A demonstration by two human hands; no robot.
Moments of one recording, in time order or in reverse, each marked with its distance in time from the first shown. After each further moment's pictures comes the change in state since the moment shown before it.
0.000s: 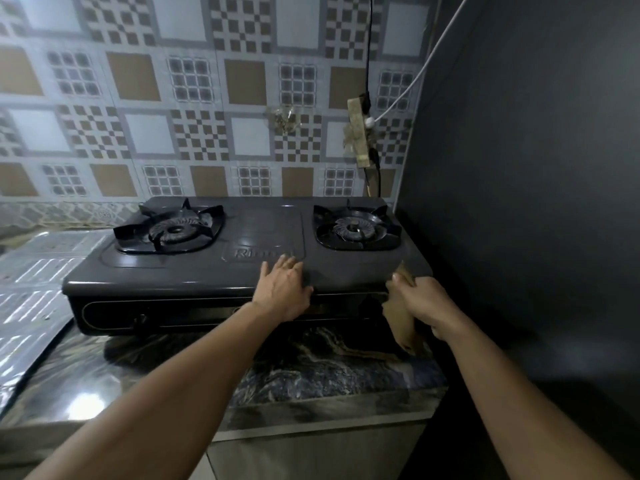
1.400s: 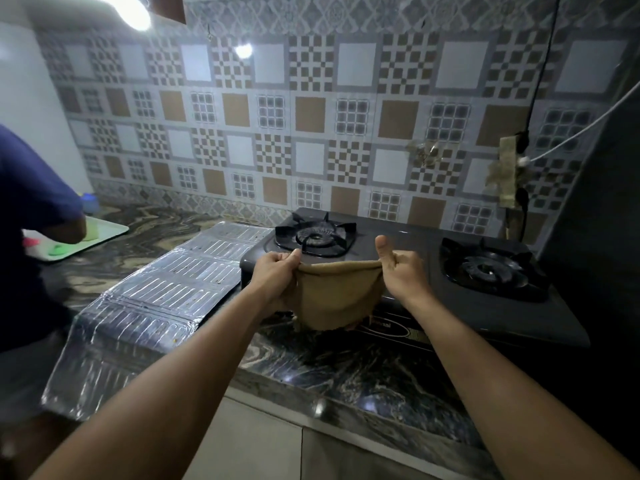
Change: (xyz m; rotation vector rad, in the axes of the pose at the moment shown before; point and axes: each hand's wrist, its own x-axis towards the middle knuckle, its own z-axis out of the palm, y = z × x) left_hand -0.121 -0.143 -0.109 -1.240 0.465 -0.650; right_hand -0.061 -0.179 0.149 0.114 -0.111 -0.627
